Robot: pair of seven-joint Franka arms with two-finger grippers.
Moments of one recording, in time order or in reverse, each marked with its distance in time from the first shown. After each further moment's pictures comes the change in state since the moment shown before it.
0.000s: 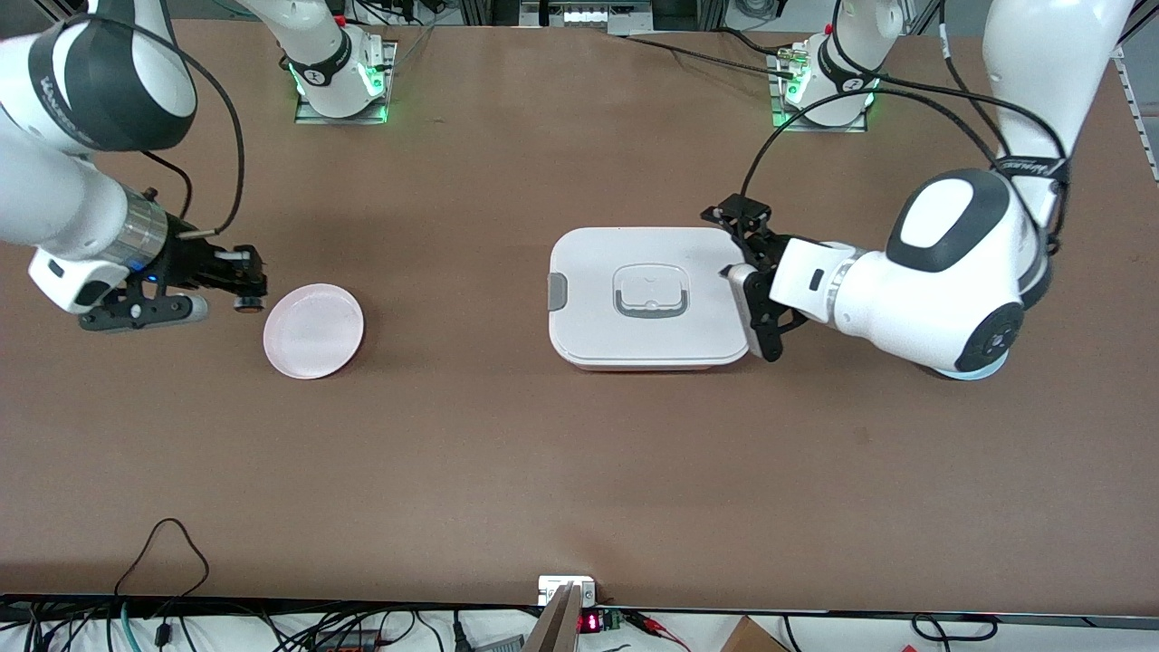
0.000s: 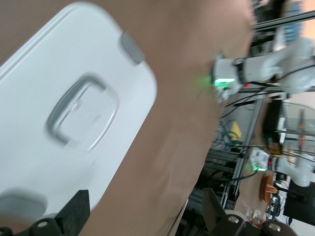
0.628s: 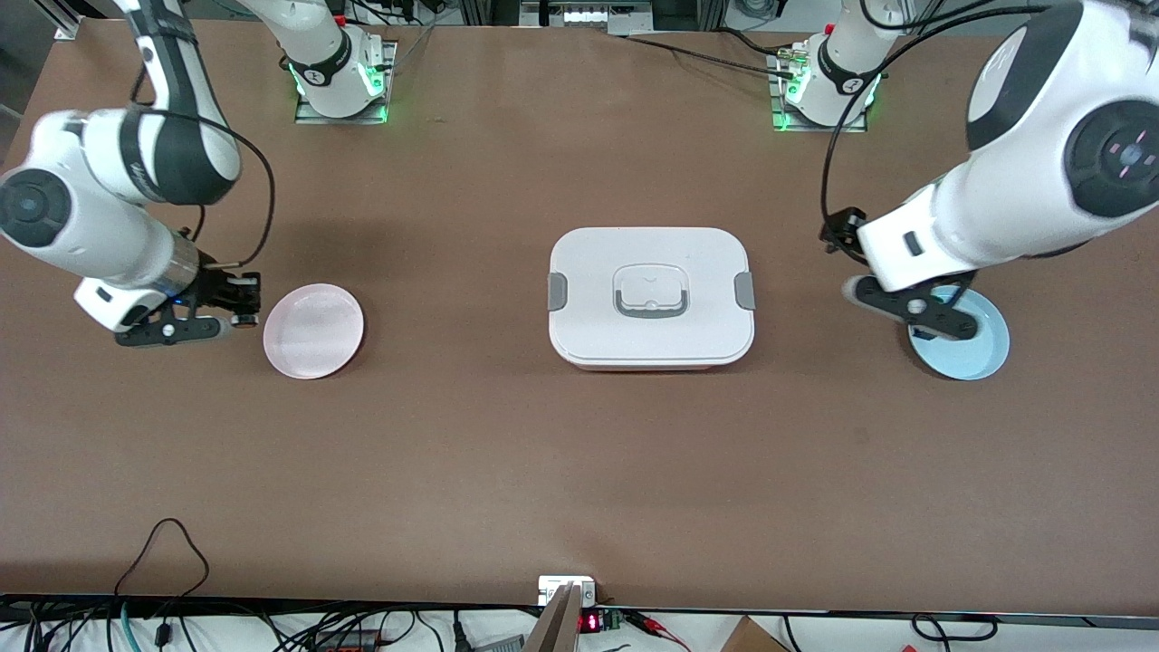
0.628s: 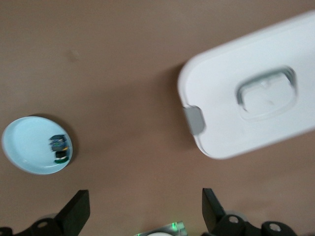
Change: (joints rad) left arm -0.175 -0.291 0.333 -0.059 0.428 0.047 -0.434; right arm -0.045 0.049 -0.010 -0.314 -0.087 0.368 -0.026
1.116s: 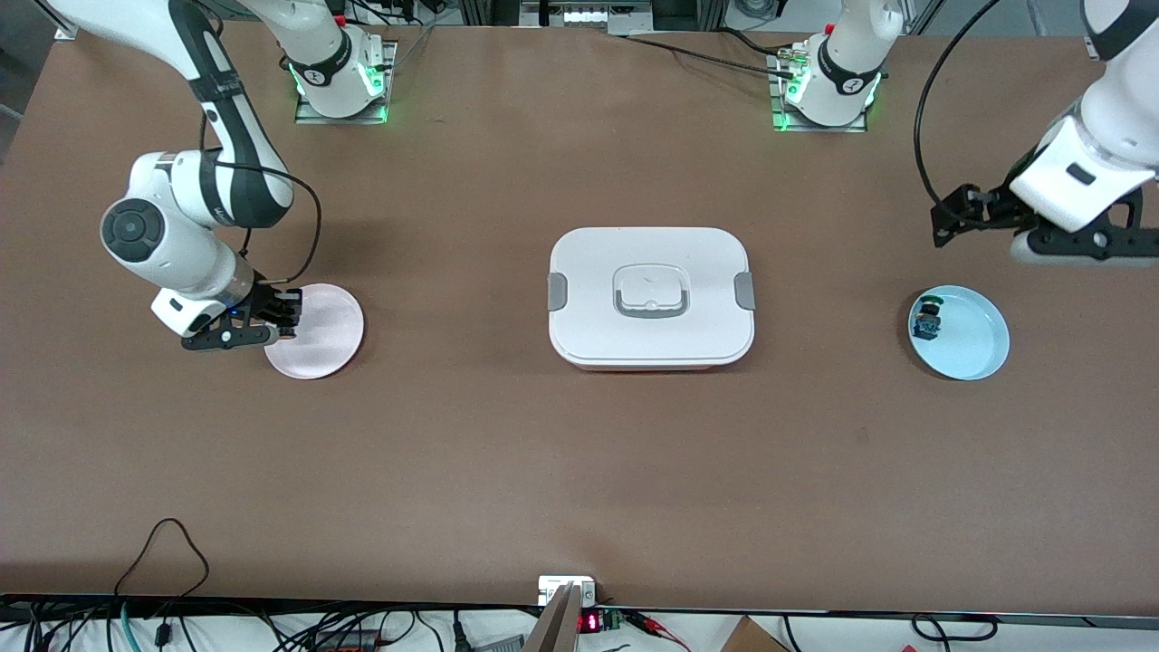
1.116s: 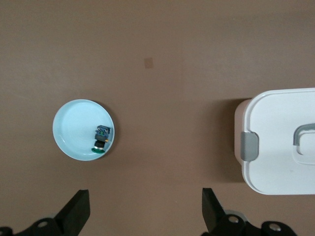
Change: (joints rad) left arm -0.001 -0.353 0.200 -0.435 -0.049 0.259 -0.031; right arm -0.004 0.089 0.000 -0.183 0.008 0.324 0.014
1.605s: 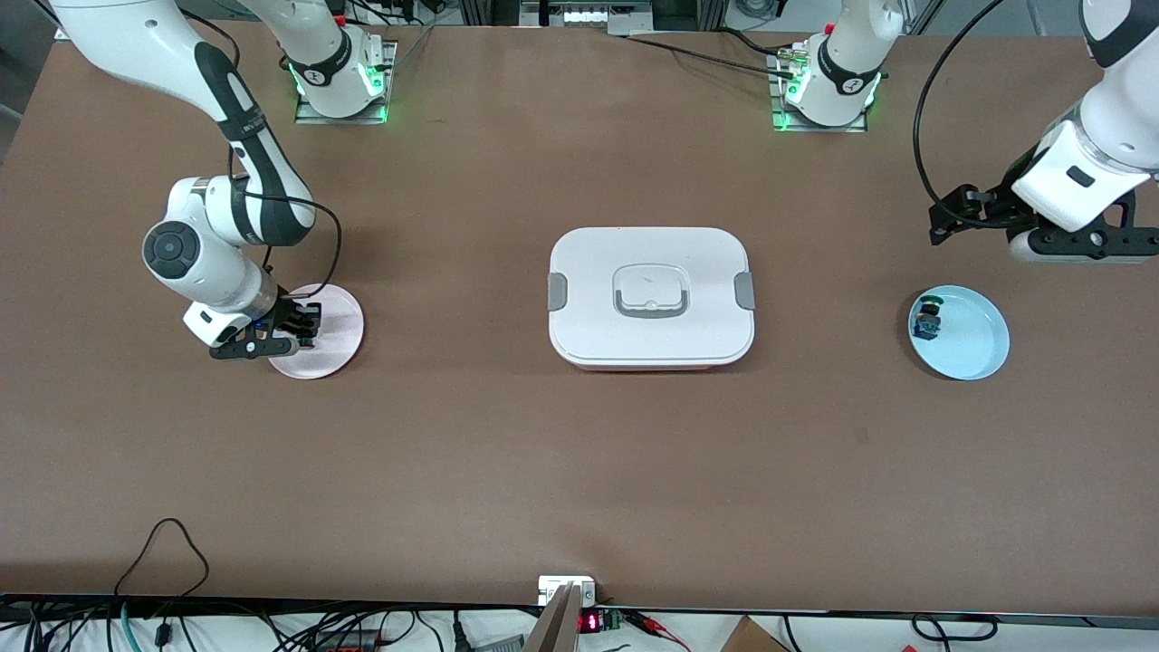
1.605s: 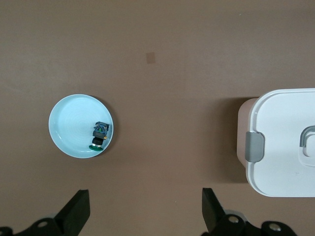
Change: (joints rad) left arm -0.023 0.008 0.053 -0.034 -0.006 0.028 0.005; right arm 0.000 0.108 0.002 -0.014 0.008 0.138 0.034
